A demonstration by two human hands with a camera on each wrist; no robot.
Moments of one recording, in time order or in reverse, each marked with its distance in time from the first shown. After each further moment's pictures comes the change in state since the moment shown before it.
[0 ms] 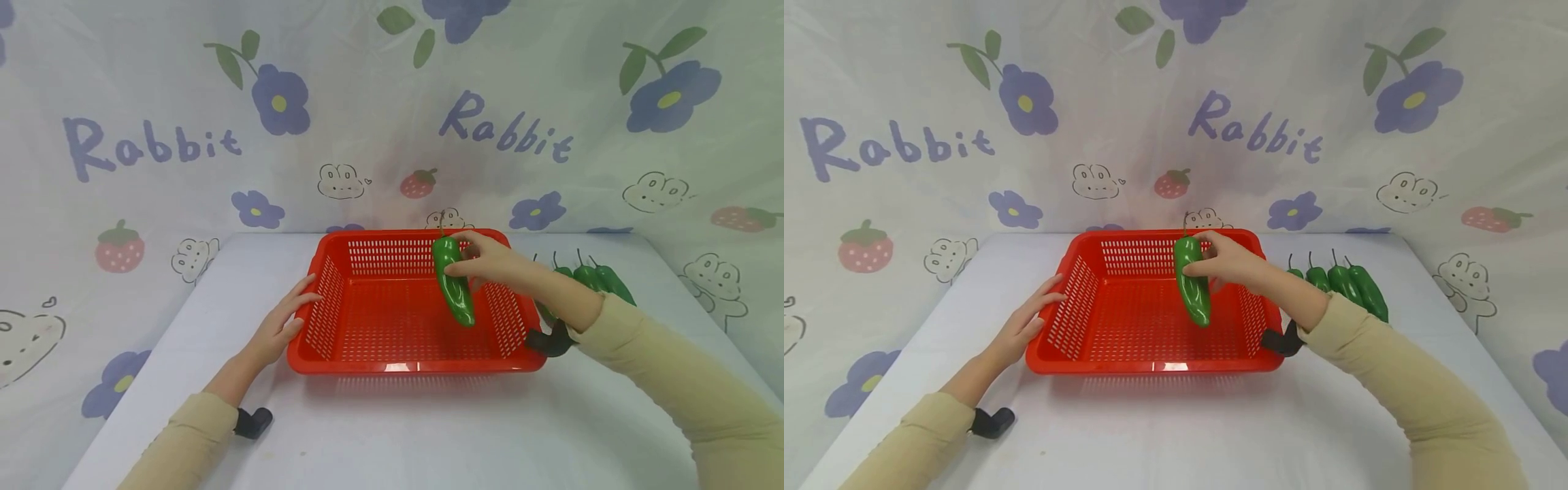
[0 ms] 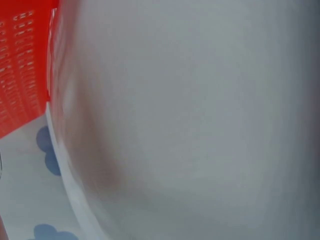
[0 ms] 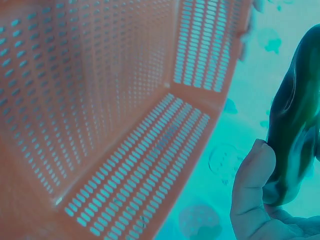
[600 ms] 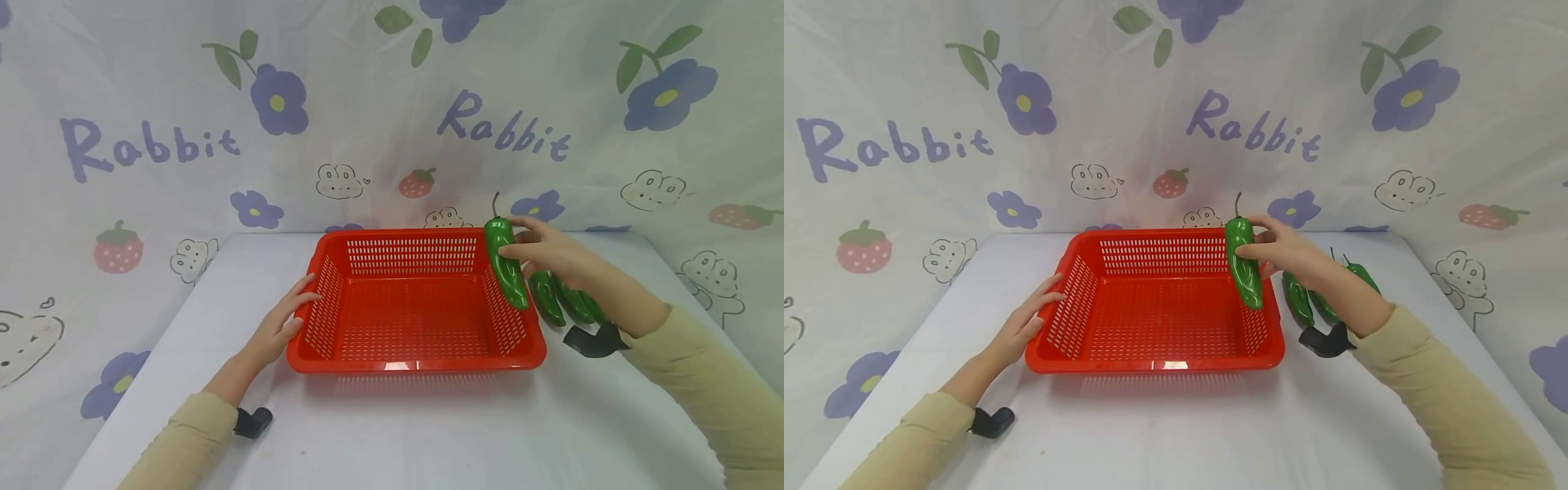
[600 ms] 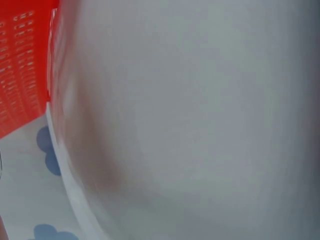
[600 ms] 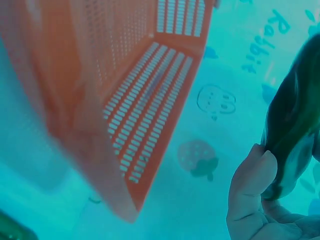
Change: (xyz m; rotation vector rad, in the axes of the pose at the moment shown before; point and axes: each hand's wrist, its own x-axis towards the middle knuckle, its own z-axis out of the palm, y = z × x) left_hand 0.004 0.023 -0.005 -0.018 -0.008 -0.012; right_hand -0.041 0.019 -0.051 0.020 0.143 0.030
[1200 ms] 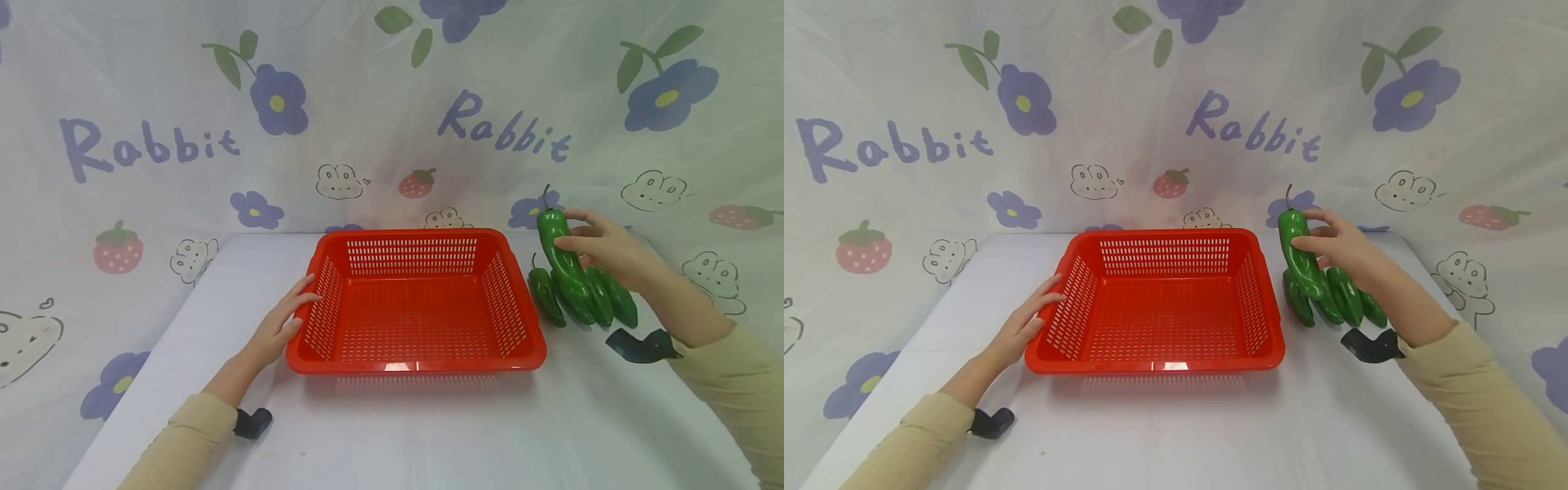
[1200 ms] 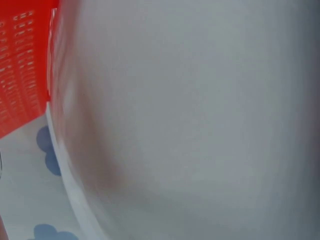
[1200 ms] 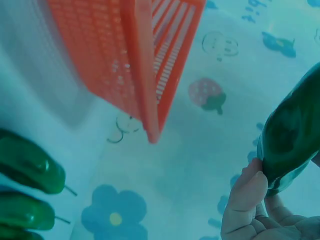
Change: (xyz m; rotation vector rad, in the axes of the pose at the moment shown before) left_hand -0.003 -0.022 0.002 -0.031 -0.004 0.011; right_hand -0.022 0.035 -0.050 -0.104 0.156 0.088
